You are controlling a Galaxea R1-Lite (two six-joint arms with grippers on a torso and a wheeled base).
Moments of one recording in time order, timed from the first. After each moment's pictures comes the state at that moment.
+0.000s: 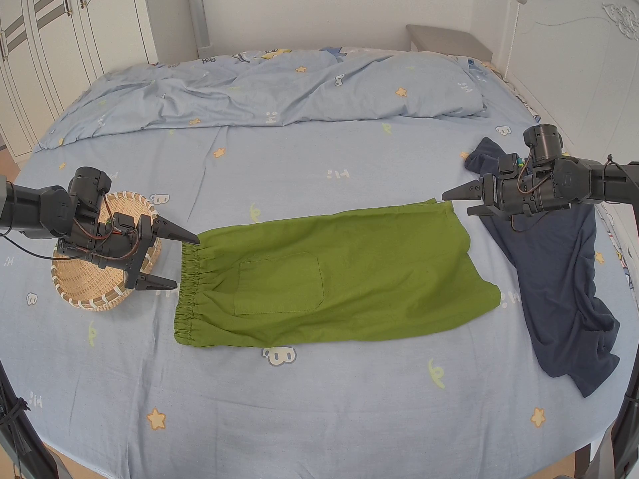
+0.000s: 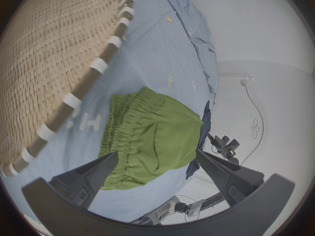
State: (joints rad) left arm 0.09 2.00 -1.40 0.35 -0.83 -0.52; right arm 0.05 2.18 -1.77 0.24 0.66 0.16
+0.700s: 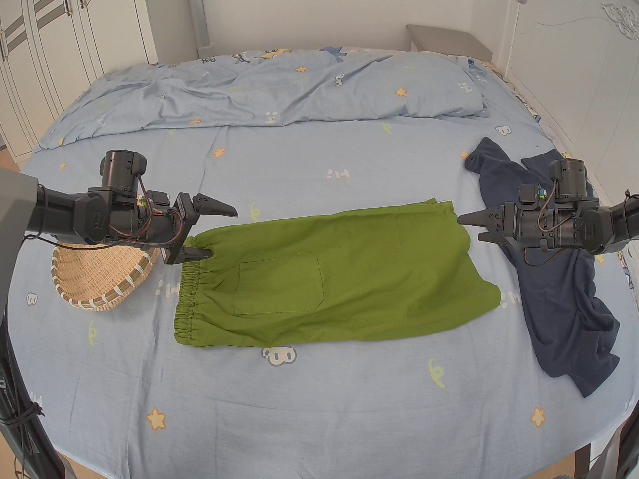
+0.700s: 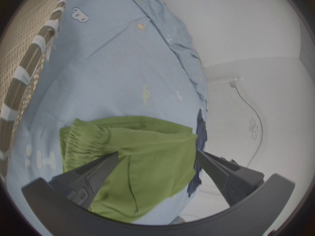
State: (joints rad) left arm -0.06 2.07 -1.42 -0.03 -0.68 -0.71; right arm 0.02 1.99 -1.22 -0.21 0.73 0.29
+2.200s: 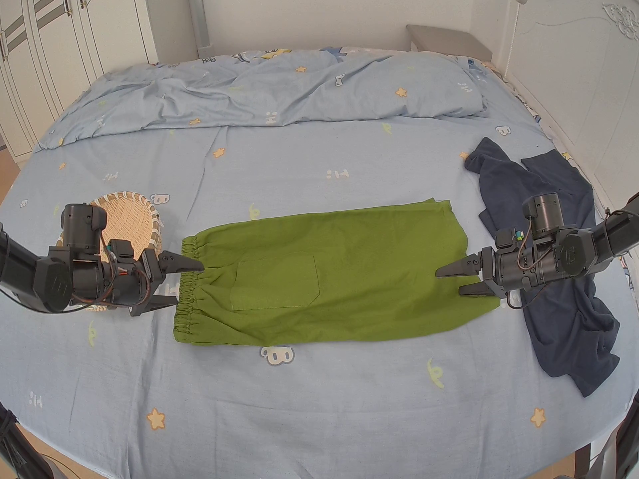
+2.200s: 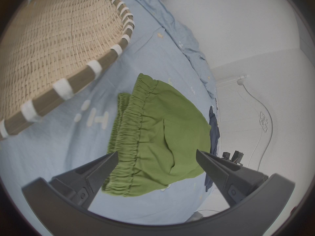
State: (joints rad) left arm 0.02 1.85 -0.87 -0.31 -0.62 -0.60; right arm 0.10 2.04 -1.13 -0.10 0.73 0.31
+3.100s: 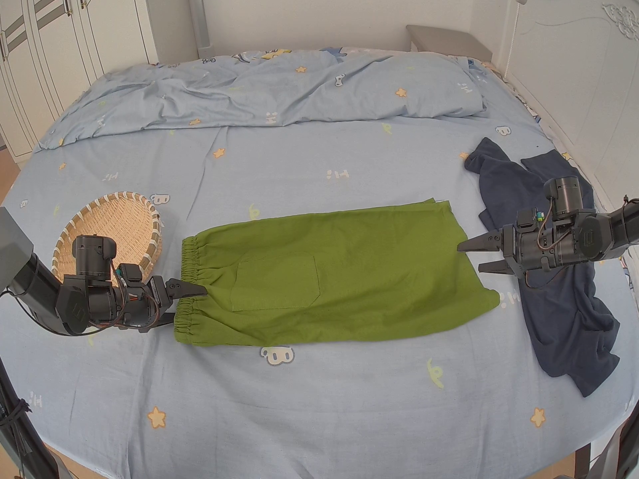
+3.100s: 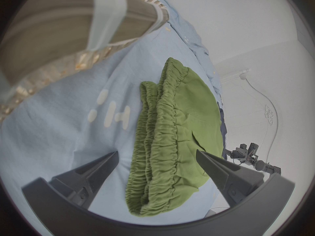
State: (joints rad) left arm 0.05 2.00 -0.78 -0.53 -0.63 -0.51; right arm 0.02 1.99 -1.18 -0.06 0.74 0.31
